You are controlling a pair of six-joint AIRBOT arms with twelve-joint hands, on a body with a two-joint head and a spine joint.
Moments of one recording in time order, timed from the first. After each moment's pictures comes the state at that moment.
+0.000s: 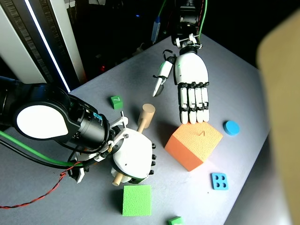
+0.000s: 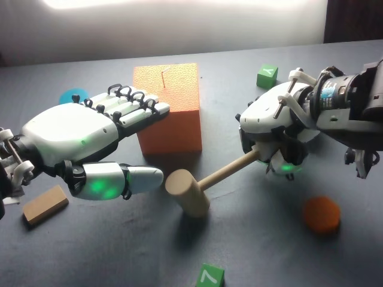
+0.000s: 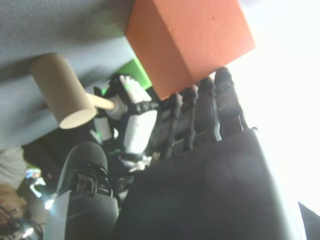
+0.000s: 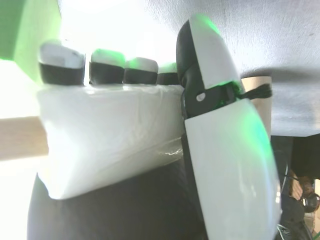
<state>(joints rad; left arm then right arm) 0.72 -0.98 1.11 0.07 -0.69 0.79 -0.24 -1.32 1.24 -0.52 -0.36 -0.55</state>
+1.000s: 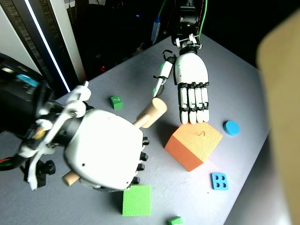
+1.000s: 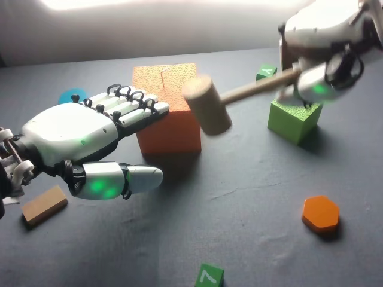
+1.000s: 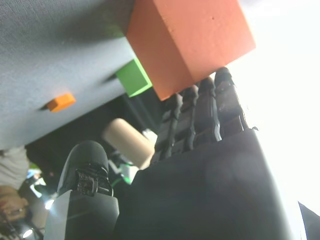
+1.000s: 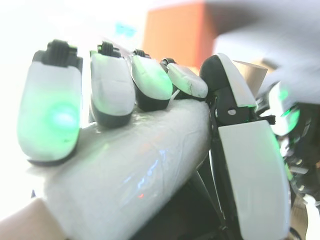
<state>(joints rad) 0.72 -0.98 1.11 0.07 -0.69 0.79 0.01 -1.03 1.02 -0.75 -0.35 -0.36</state>
